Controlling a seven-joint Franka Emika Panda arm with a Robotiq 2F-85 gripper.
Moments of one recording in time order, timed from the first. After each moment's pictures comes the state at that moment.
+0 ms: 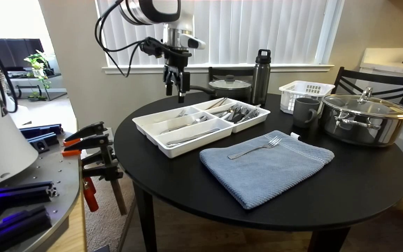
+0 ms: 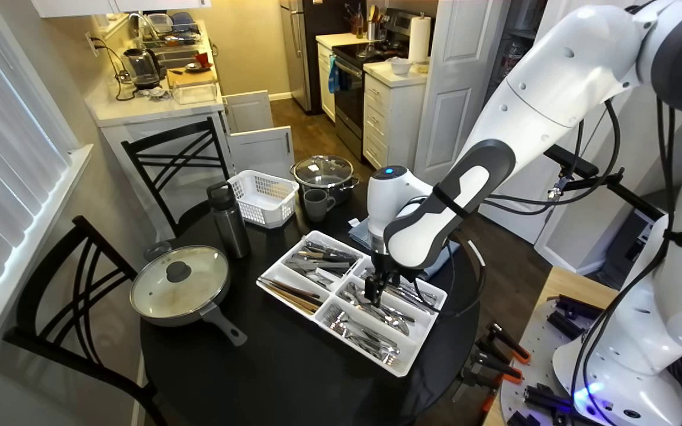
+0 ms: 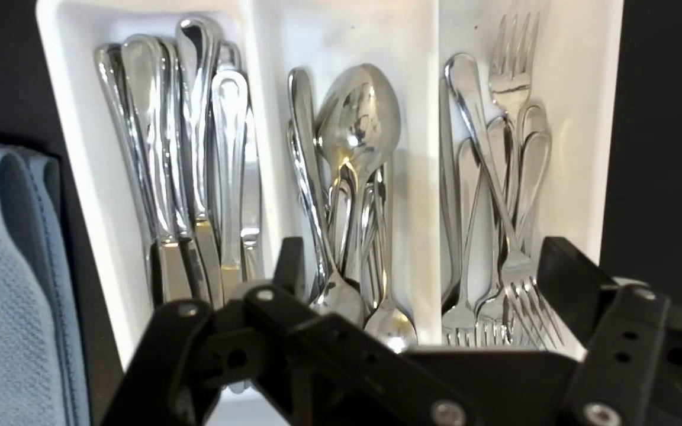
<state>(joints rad) 0.14 0.24 0.11 -2.46 0.09 2.62 0.15</state>
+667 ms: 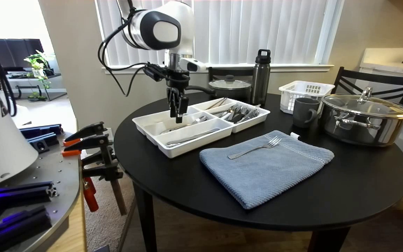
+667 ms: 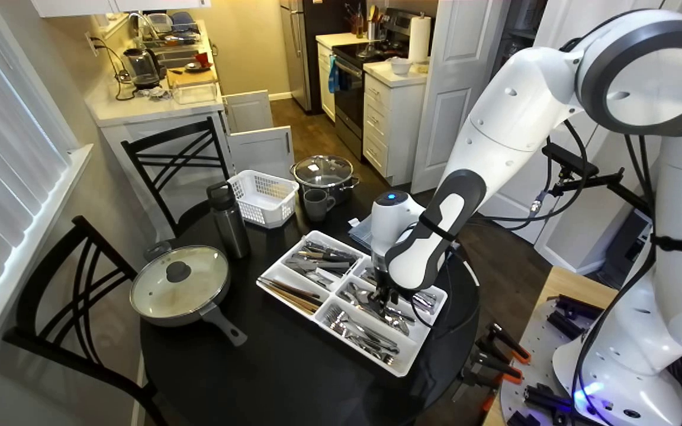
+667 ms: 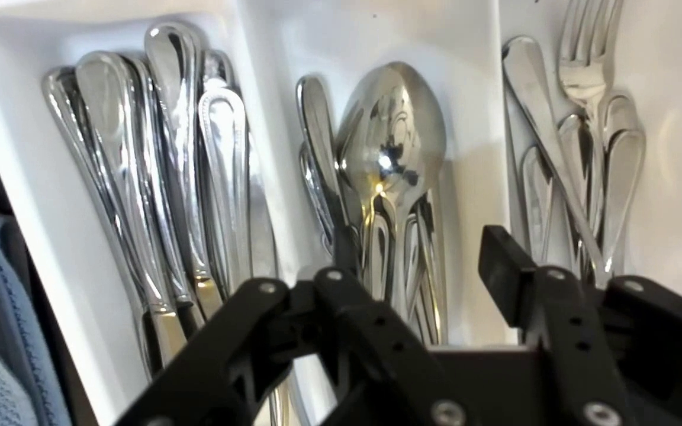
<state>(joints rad) 0.15 0.41 0.08 -2.45 0.09 2.78 0.21</state>
